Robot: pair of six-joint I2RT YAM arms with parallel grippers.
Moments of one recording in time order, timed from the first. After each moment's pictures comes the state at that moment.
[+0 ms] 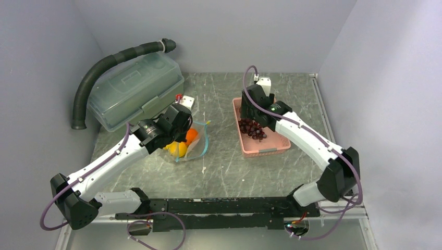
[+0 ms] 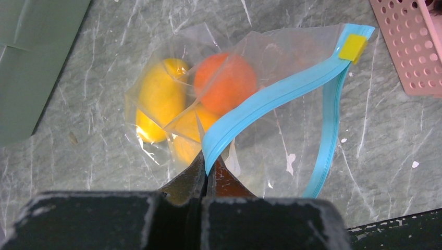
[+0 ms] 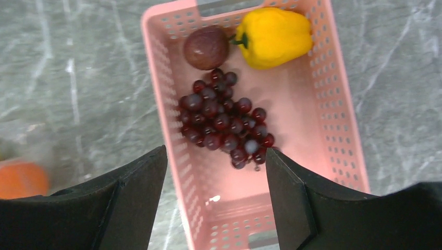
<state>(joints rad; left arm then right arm) -0.77 1.18 1.17 -0.83 -0.39 -0.33 0.63 1.42 1.27 -0.64 0.50 0.53</state>
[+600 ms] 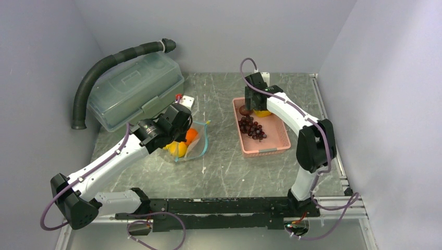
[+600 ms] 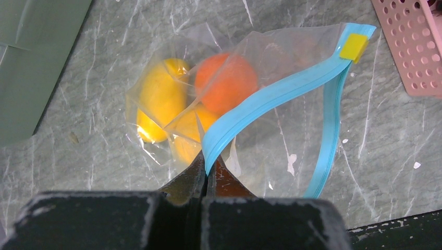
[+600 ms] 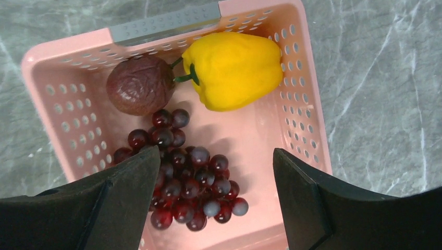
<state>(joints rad) -0.77 1.18 1.17 -0.83 -0.39 -0.33 0.43 1.77 1.47 -0.67 0.46 0.37</state>
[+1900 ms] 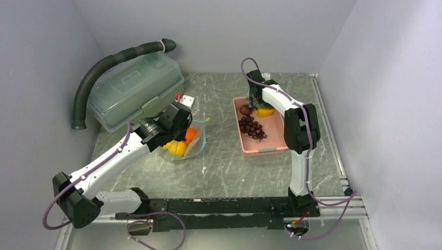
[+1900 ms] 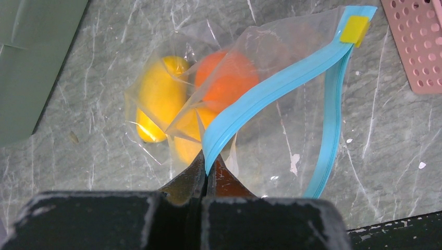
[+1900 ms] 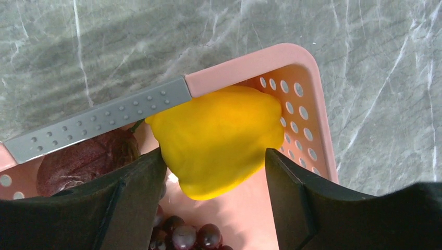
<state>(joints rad) -0.74 1.19 1.17 -0.83 -0.36 -0.31 0.32 2.10 1.69 -0.71 0.47 0.37</state>
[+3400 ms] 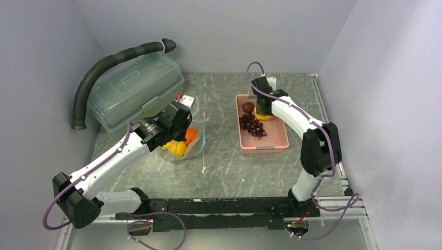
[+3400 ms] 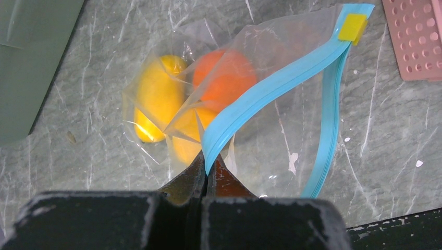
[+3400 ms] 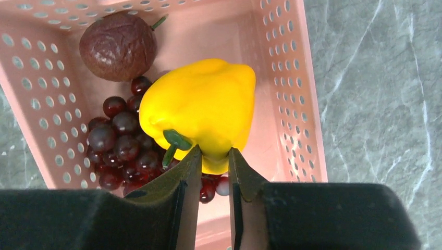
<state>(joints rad) -0.73 1.19 1.17 -0.83 -0.35 -0.31 0.38 1.75 1.39 -0.67 0.45 0.42</state>
